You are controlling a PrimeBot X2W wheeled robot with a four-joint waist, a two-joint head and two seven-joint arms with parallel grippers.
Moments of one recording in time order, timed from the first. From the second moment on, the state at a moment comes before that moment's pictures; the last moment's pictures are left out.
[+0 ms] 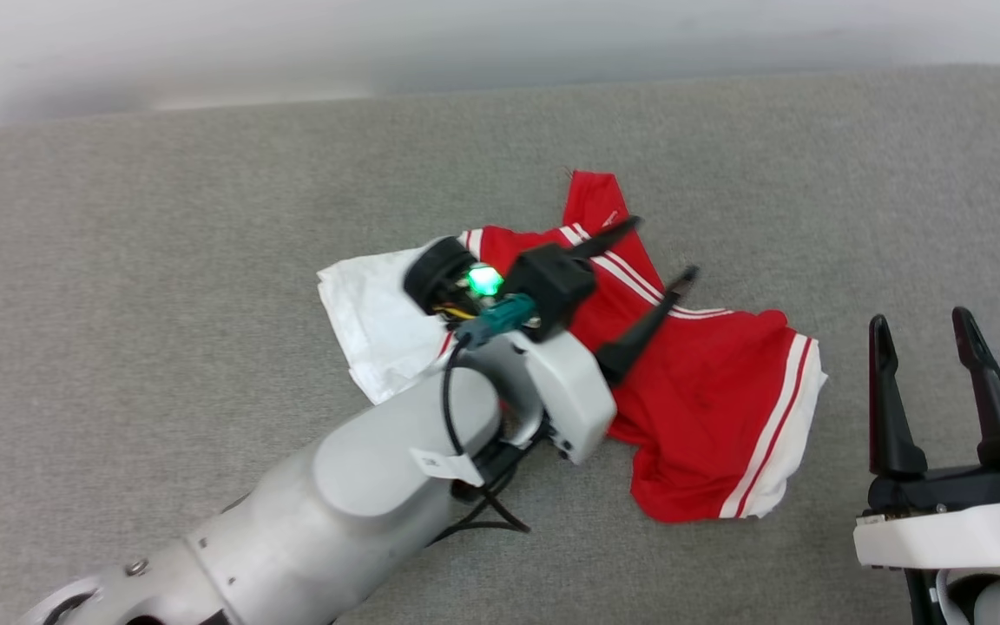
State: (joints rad) left arm -0.92 0.20 -1.12 0.43 -0.75 0.03 -0.25; right arm -0.05 -0.05 -0.09 -0.10 0.07 0.13 -0.26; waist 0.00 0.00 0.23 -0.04
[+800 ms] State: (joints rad) left arm -0.15 0.33 -0.41 0.06 -0.33 0.30 -0.26; right arm 0.07 -0.05 -0.10 -0.08 0.10 0.13 -0.26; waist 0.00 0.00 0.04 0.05
